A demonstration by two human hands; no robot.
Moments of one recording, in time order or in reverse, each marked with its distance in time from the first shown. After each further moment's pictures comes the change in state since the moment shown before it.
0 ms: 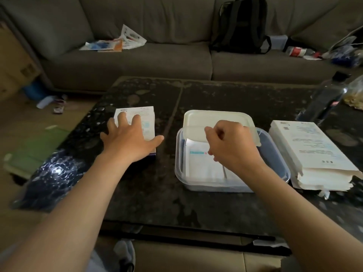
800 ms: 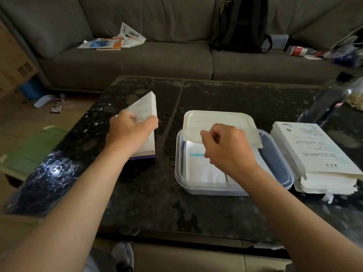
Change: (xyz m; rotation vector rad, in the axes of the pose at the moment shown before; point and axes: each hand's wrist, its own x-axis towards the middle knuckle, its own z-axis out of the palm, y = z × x) left_hand 0.004 0.012 -0.014 -0.741 0.074 -0.211; right_hand 0.006 0.008 0.014 0.036 -0.027 -0.045
